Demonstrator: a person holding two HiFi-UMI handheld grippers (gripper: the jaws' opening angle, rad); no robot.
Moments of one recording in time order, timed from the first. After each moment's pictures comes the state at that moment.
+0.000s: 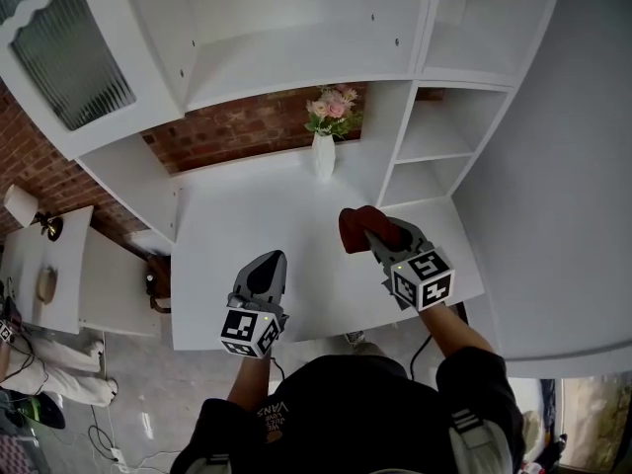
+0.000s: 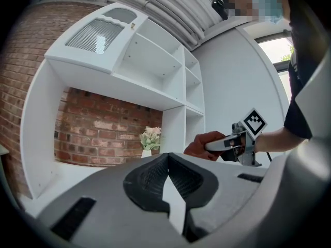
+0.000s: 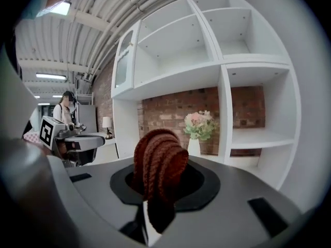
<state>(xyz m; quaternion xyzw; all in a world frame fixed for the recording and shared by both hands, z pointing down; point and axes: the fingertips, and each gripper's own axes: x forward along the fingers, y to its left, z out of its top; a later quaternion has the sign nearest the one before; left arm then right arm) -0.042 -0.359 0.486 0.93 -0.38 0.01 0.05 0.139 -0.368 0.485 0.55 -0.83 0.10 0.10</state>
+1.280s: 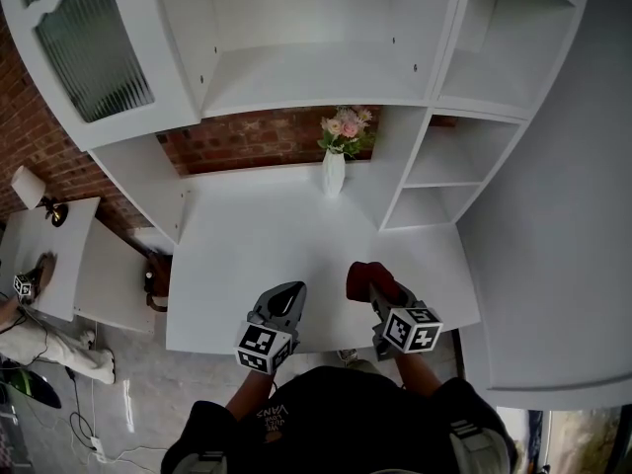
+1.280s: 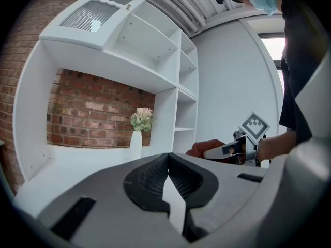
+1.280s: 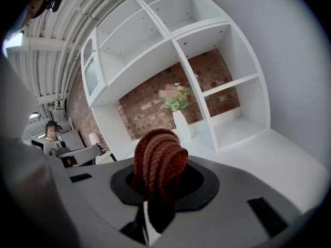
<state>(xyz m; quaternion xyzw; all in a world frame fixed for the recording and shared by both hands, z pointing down) -0.008 -0.332 0.536 0.93 -0.34 0.06 0.08 0.156 -0.321 0.586 0.60 -0.75 0.28 0.02</state>
